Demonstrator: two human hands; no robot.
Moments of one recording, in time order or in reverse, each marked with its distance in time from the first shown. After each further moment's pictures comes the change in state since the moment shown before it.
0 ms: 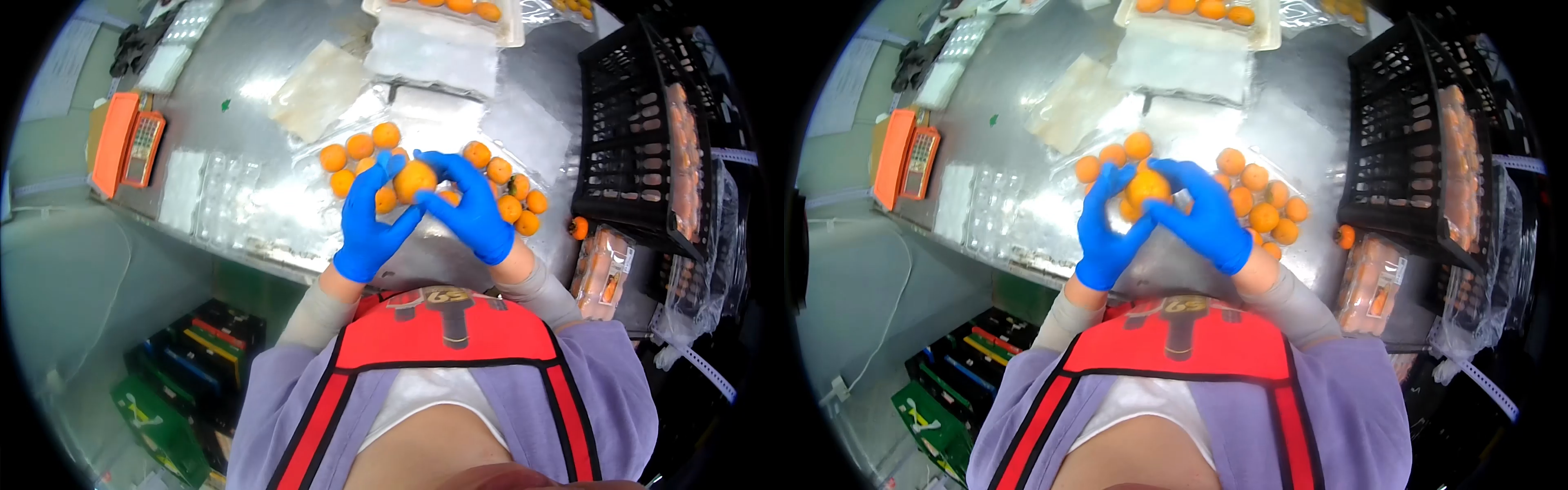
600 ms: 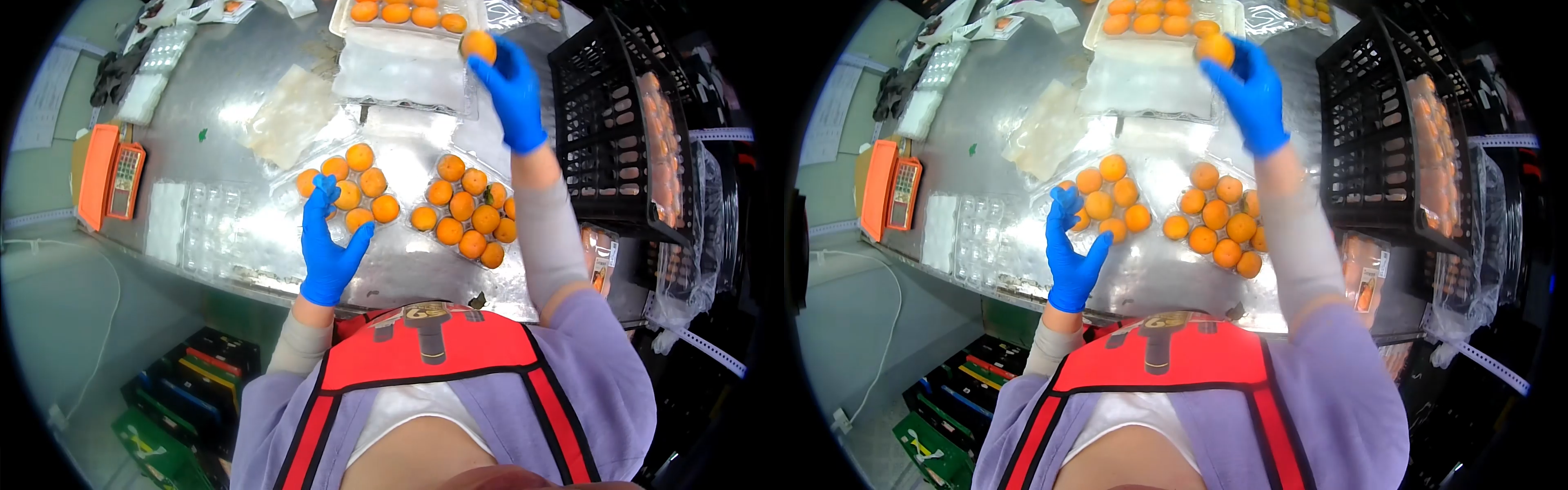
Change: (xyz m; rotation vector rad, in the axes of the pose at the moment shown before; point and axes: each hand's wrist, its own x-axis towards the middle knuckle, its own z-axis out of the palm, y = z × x) left_hand -0.006 -0.013 -0.018 0.080 -0.009 -0.156; right_hand 0.125 0.011 -0.113 0.038 0.408 -0.349
